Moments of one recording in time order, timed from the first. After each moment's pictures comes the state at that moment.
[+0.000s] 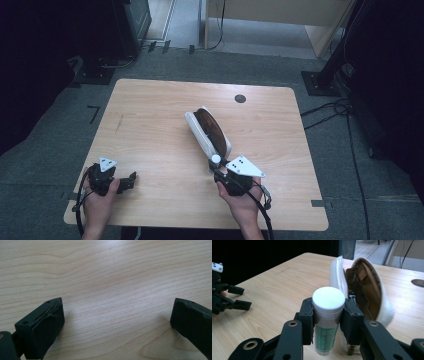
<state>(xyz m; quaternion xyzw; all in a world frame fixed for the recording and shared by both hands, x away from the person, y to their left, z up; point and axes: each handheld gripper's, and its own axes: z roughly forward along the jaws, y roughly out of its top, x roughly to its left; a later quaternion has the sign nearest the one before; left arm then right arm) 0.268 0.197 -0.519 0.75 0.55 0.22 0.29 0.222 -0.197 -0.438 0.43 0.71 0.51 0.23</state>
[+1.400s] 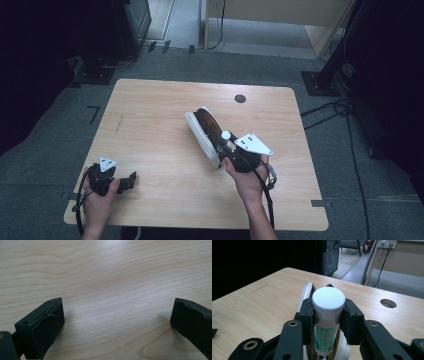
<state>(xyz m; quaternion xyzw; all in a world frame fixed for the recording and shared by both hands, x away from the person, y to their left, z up) 0.268 0.197 -0.519 0.75 0.55 0.22 0.29 0.269 -0.213 -0.407 0.44 0.68 0.50 0.29</state>
